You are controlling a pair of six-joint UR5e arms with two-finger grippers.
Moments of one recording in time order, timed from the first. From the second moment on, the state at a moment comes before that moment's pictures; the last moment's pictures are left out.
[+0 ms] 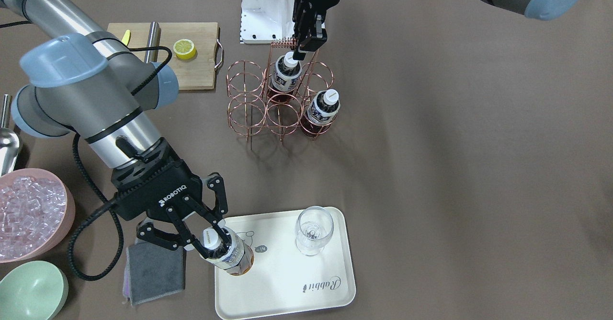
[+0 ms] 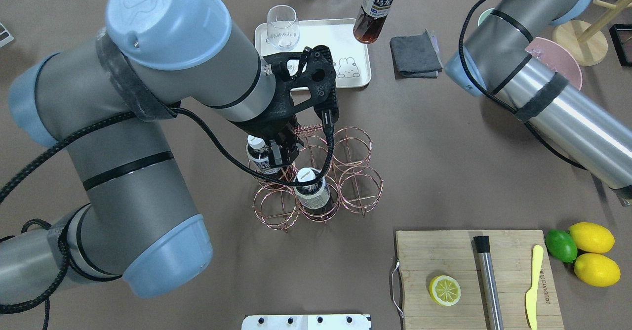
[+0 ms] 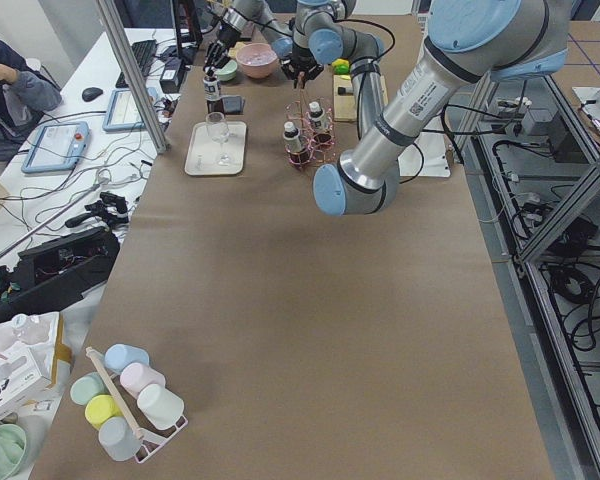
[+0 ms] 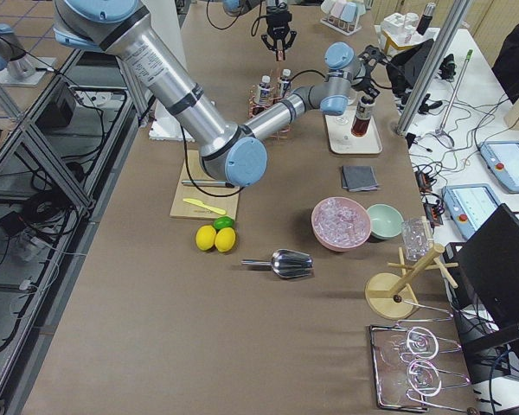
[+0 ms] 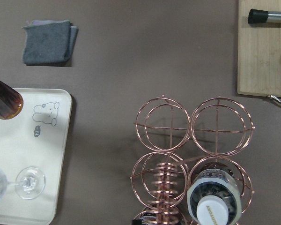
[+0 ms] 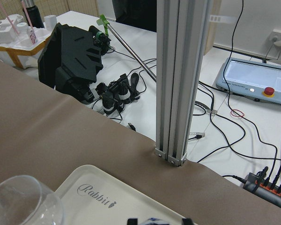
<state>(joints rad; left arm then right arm) -0.65 -2.43 -2.00 -1.31 -1.97 0.22 0.93 -0.77 1.29 -0.73 1.86 0.59</state>
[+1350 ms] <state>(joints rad) -1.20 -2.22 -2.01 -1.18 -2.28 0.57 0.83 -0.72 1.18 -0.73 1.74 0.59</state>
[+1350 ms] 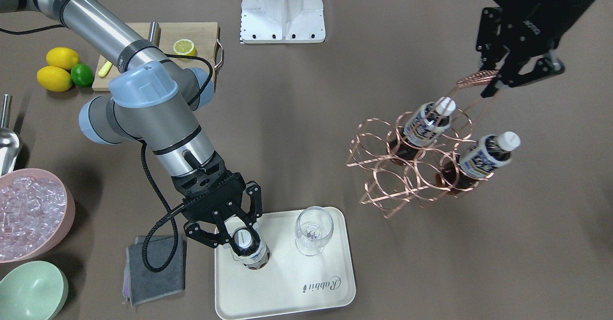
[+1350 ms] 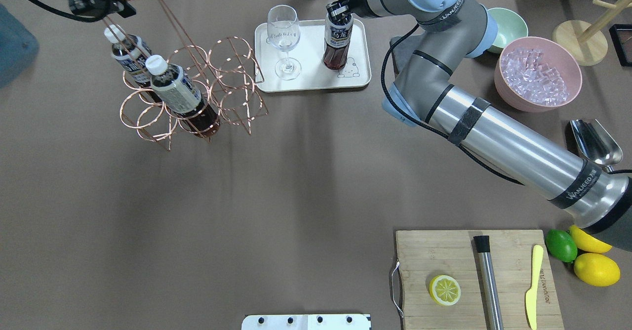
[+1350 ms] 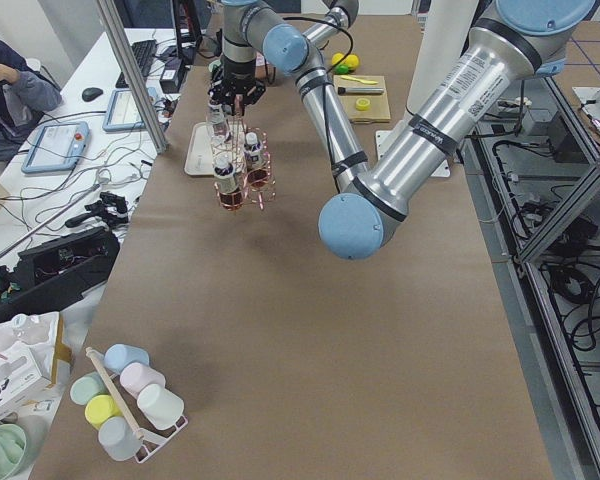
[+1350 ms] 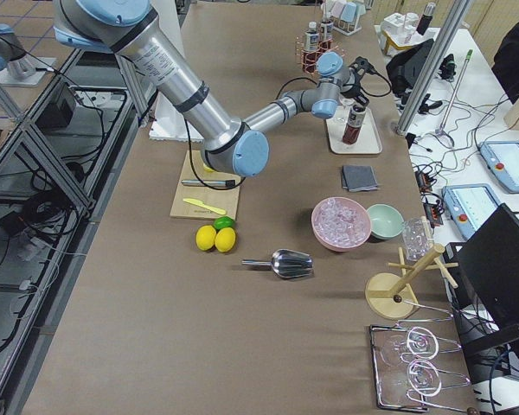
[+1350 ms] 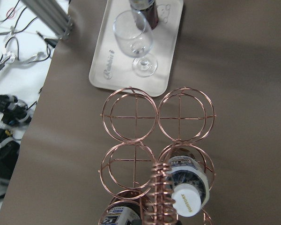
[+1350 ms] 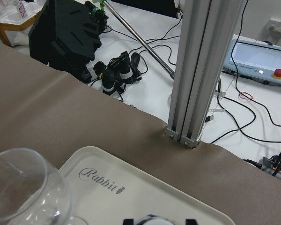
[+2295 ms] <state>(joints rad) -1.39 -2.02 -2.01 -1.06 -2.25 0.77 0.85 -0.92 1.62 -0.97 1.75 0.60</state>
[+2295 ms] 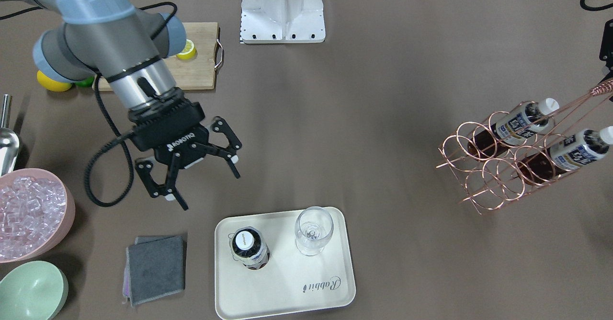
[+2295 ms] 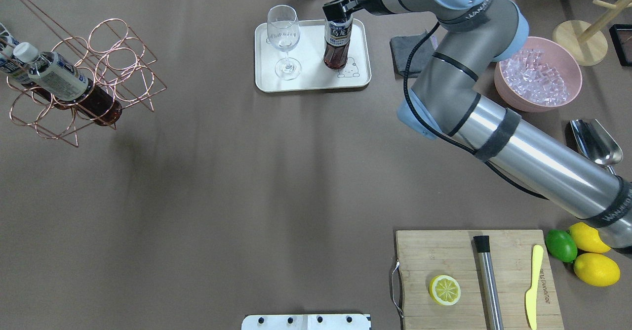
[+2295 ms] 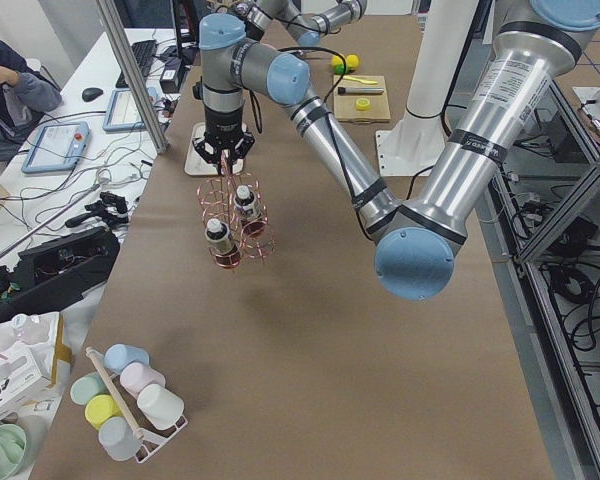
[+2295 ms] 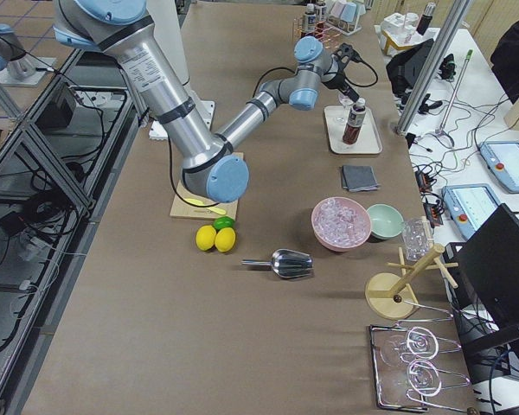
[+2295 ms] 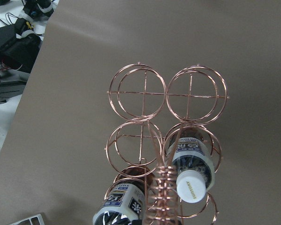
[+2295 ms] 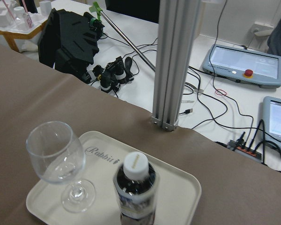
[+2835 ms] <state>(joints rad) -1.37 -1.91 -1.98 -1.16 -2.22 0.99 1.00 -1.34 1.90 -1.00 1.86 0.62</state>
